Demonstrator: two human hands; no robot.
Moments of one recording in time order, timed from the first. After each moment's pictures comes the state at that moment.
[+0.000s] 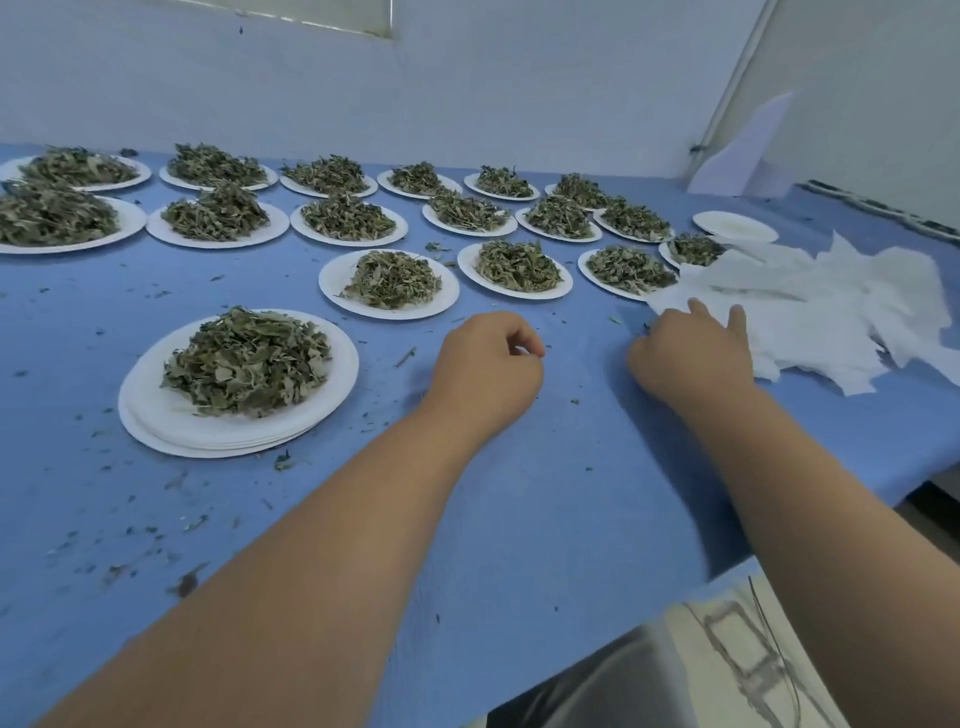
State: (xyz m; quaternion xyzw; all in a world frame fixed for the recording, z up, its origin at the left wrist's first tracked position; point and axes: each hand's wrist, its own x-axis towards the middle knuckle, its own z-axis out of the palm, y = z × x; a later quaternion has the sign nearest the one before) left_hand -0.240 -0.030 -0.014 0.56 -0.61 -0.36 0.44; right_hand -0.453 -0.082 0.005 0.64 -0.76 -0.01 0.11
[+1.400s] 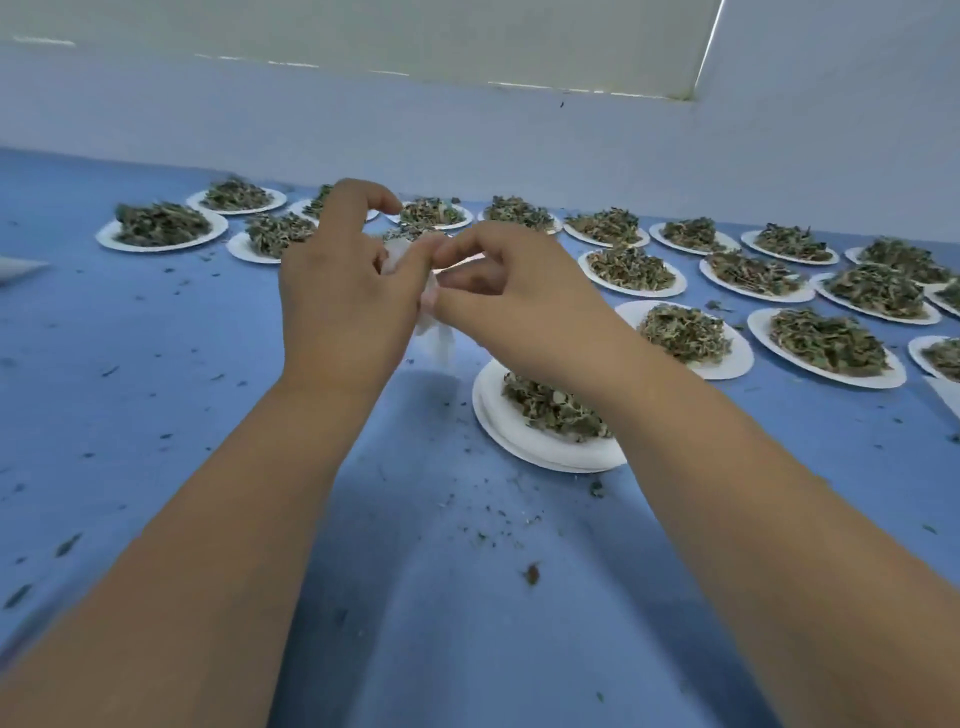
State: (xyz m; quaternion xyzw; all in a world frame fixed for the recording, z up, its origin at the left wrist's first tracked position) left_hand 0.038 0.068 0.039 0.65 -0.44 0.16 0.60; right_hand -0.104 0.013 0.074 0.83 -0.28 0.30 -0.37
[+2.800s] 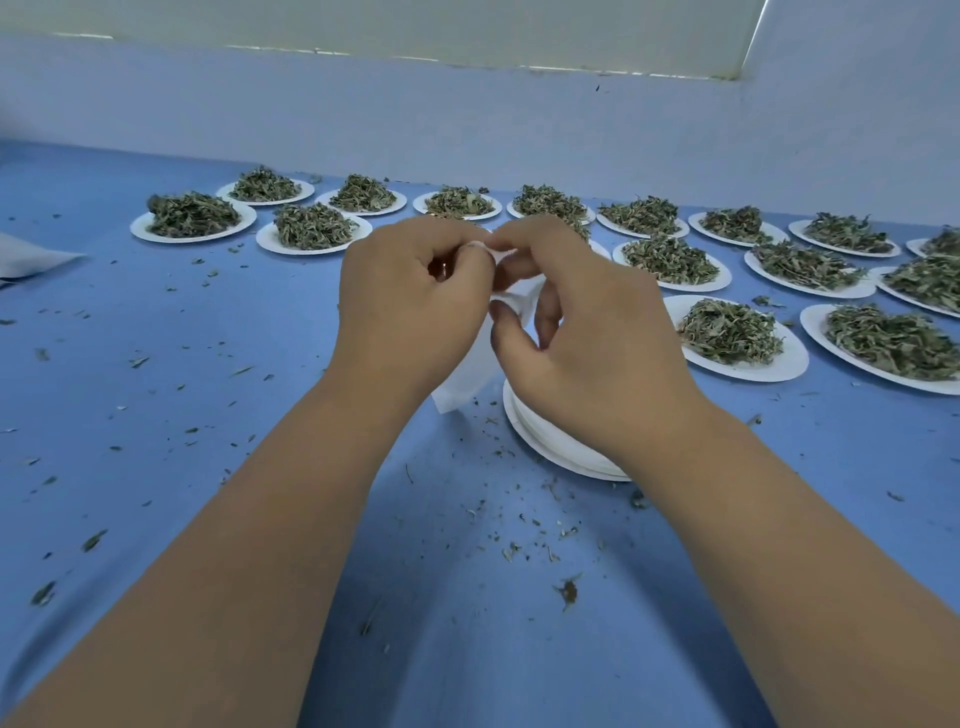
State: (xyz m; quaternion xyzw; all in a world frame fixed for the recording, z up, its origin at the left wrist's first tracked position) left_hand 0.019 0.071 0.046 0.64 -0.50 0.06 0.58; right_hand -0.117 0.017 0.042 0.87 -0.19 0.44 -0.10
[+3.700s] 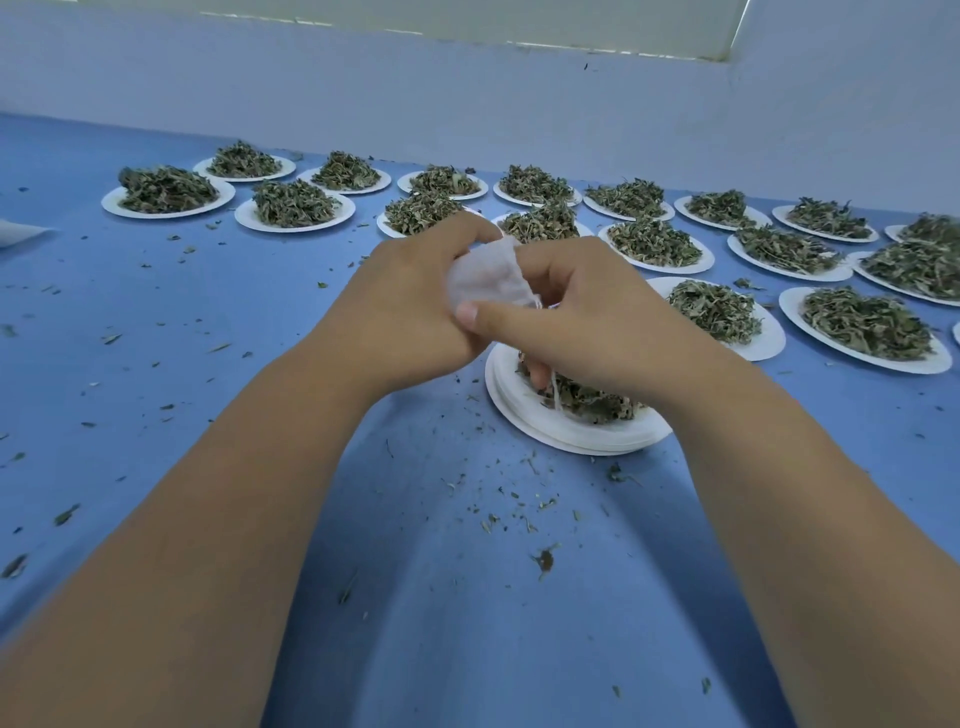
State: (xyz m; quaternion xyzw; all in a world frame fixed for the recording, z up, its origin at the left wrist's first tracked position) left_hand 0.032 0.066 0.031 0.69 -0.61 -0.02 0.39; right_hand -0.133 0.001 0.054 0.86 -0.22 0.25 -0.39
